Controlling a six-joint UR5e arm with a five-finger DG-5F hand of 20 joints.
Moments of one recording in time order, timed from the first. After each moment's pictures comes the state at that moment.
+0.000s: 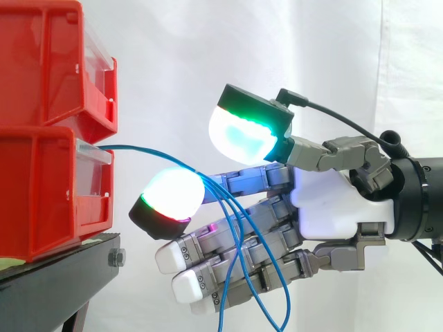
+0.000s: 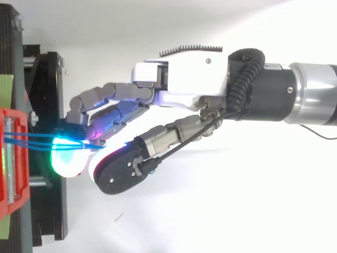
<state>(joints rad) 0.09 -2.33 -1.16 -2.80 -1.48 -0.04</state>
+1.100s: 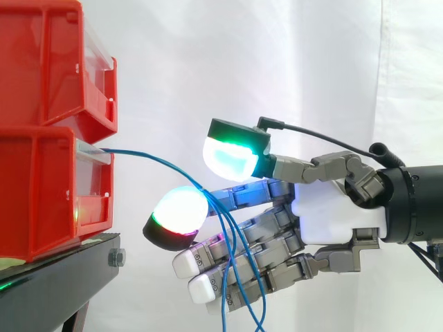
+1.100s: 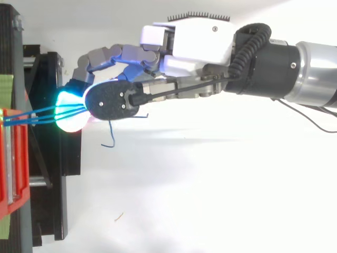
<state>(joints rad) 0.06 -2.33 -1.16 -2.83 -1.42 -0.05</state>
